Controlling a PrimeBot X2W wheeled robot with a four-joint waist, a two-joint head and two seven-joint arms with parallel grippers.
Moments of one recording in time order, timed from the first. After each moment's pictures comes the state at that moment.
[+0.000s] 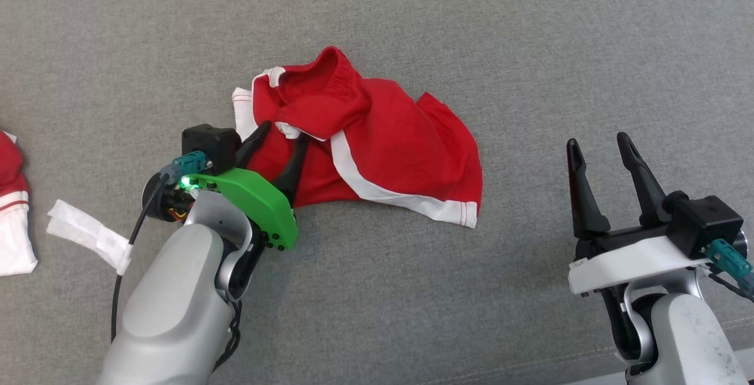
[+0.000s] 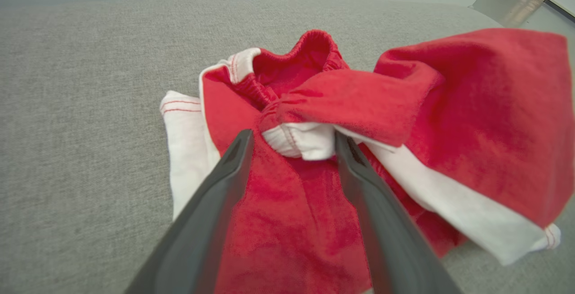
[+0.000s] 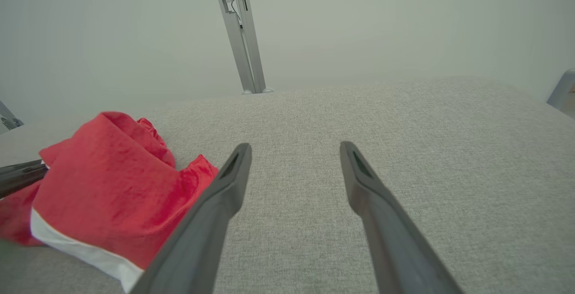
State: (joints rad) left arm -0.57 0.16 -0.44 0.50 -0.53 -0.11 0.02; right arm -0.13 -0.05 0.01 -0.04 0.16 0.13 -0.13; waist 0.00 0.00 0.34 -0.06
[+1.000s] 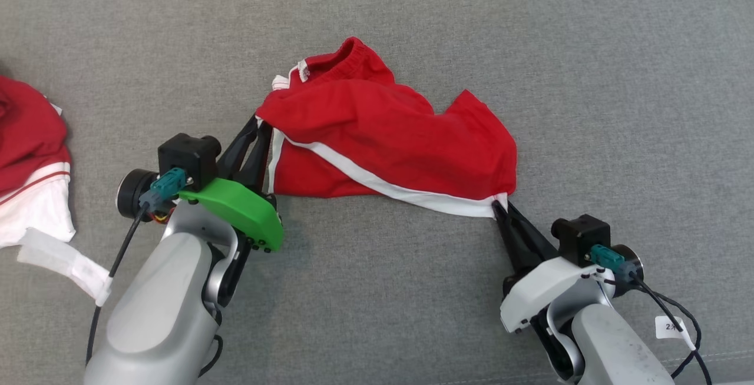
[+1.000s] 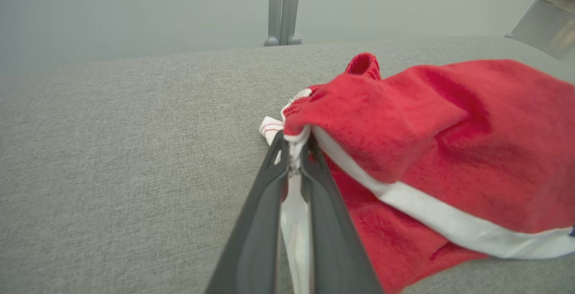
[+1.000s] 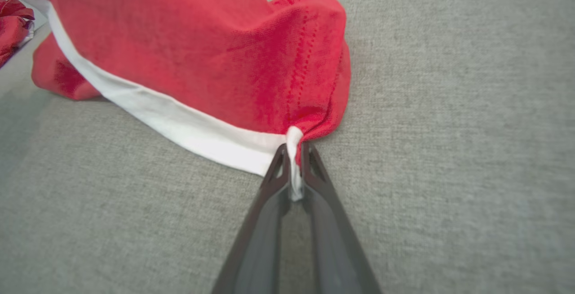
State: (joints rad) left arm -0.54 0.23 -0.47 0.41 -0.49 -0.03 -0.11; right arm -0.24 -0.05 0.24 0.40 0.19 0.13 -0.14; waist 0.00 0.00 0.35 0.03
